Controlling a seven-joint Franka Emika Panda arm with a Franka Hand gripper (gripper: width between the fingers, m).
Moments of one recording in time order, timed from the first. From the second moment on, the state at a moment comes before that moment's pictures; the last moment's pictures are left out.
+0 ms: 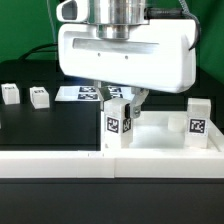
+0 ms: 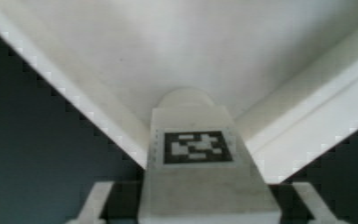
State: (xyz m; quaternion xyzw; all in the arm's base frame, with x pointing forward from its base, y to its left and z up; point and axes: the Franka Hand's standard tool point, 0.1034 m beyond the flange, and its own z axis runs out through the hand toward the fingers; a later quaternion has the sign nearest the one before) arm 0.667 -0.013 0.074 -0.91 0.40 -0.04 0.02
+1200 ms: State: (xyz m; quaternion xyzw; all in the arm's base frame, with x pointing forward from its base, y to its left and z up) arm 0.671 -0.009 0.075 -0.55 0.83 0.04 0.05
